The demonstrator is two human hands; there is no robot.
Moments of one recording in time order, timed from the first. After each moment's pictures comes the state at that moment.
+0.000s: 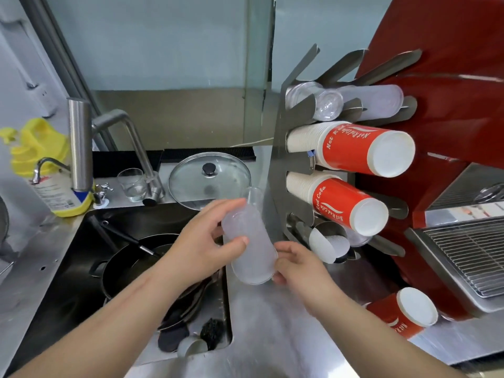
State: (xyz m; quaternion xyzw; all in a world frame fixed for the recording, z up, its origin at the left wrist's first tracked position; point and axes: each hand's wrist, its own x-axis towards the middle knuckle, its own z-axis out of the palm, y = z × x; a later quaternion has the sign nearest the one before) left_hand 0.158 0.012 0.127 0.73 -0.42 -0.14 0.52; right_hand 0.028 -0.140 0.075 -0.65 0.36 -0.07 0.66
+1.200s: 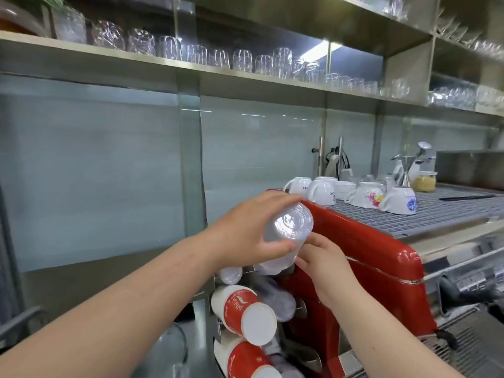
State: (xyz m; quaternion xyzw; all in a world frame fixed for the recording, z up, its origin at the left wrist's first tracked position) left_hand 0.092 -0.187 0.407 0.59 -0.74 0.17 0.28; right_hand -0.014 -0.333 0.317 -0.61 0.21 -0.43 0.63
